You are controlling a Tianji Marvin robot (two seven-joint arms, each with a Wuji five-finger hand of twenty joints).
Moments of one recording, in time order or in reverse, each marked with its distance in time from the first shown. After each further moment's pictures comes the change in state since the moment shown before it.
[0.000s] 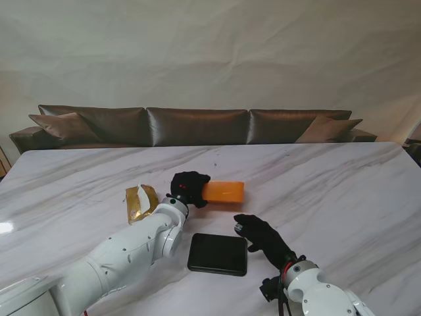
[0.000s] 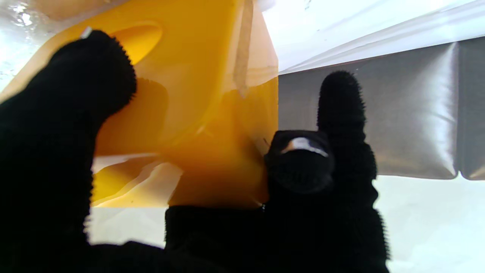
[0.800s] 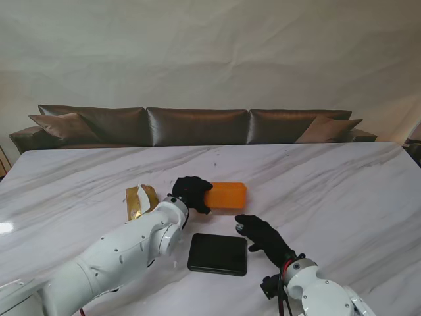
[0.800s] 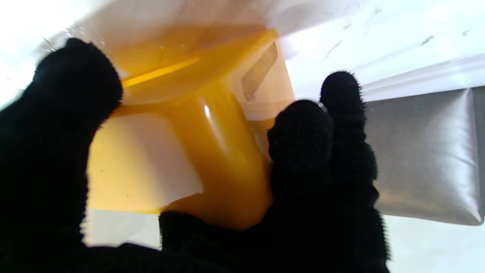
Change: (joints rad) left arm 0.017 0.068 -0.016 -0.152 -0.010 -0.026 -0.229; right arm 0.033 0.000 -0.003 0.055 0.020 -0.011 0.010; left_hand -0.033 0.060 -0.030 -0.149 0.027 -0.012 -0.213 -0.354 0.001 0.000 -0.207 -0.253 0.000 0.008 -0.221 -0.090 0.000 0.000 0.000 0.000; right_hand 0.000 0.000 0.000 0.000 0.000 0.000 0.000 0.000 0.000 0.000 0.000 0.000 0.000 0.000 0.000 0.000 -0.005 0.000 0.004 -0.009
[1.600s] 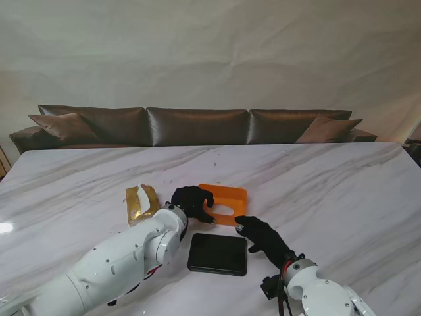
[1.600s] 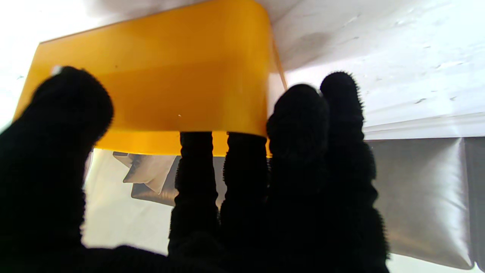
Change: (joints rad) left arm 0.084 0.046 -0.069 -0.131 -0.013 0.009 -0.113; right arm 0.001 0.000 0.001 0.003 0.005 0.005 0.008; left_hand -0.058 0.153 -0.088 0.032 -0.123 0.054 -0.328 -0.305 -0.079 0.090 -0.198 -0.242 0.000 -0.010 -0.095 -0.030 0.000 -0.008 -0.002 -0.024; right_hand 0.000 0.000 0.000 0.000 0.000 0.001 0.000 0.000 0.000 0.000 0.000 0.000 0.000 0.000 0.000 0.000 -0.001 0.000 0.000 0.000
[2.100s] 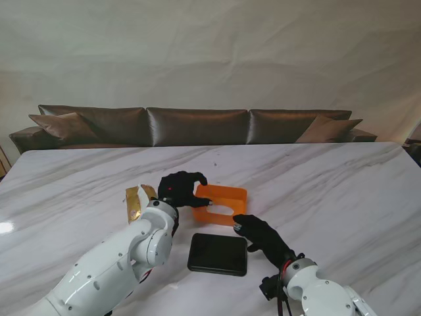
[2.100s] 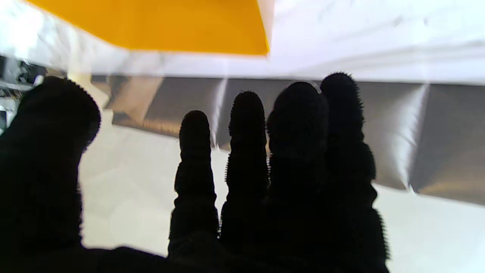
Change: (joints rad) left arm 0.179 0.035 -0.249 -0.235 0.095 0.041 0.076; right arm -0.015 0.002 0.000 -0.048 -0.020 0.025 0.004; left_hand -0.022 0.069 -0.105 0.000 -0.037 -0.012 -0.107 -0.083 -0.068 0.008 -0.090 -0.090 -0.015 0.000 -0.038 0.002 -0.005 -0.004 -0.002 -0.026; right_hand 0.000 0.000 0.000 0.000 0.000 0.000 0.000 0.000 0.000 0.000 0.000 0.000 0.000 0.000 0.000 0.000 -0.001 0.000 0.000 0.000
